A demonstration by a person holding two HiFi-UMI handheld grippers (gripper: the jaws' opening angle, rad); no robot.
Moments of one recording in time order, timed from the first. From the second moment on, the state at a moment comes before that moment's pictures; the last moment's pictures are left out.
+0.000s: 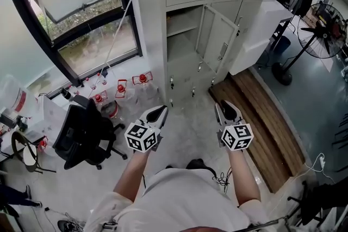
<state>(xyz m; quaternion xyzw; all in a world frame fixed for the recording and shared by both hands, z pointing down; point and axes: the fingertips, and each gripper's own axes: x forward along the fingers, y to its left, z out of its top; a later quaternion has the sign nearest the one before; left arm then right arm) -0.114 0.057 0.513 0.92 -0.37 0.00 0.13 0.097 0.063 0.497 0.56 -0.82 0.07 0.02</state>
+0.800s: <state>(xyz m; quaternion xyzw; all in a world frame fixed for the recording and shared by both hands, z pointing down) -0.115 -0.029 0.524 0.90 -0.40 0.00 0.14 0.112 -0.038 0.516 0.55 -0.83 0.10 0.03</state>
